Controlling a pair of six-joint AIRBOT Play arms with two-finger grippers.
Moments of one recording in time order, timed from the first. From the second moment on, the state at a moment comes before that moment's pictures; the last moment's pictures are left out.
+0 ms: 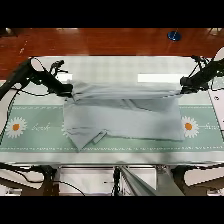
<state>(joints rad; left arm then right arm) -0.02 -1.68 1.35 1.24 -1.19 -1.32 -0.23 -1.68 1.55 -1.41 1.47 1.46</state>
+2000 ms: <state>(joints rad) 0.40 -1.00 0.44 0.88 -1.41 -1.11 -0.52 -1.21 0.95 -1.24 1.42 1.36</state>
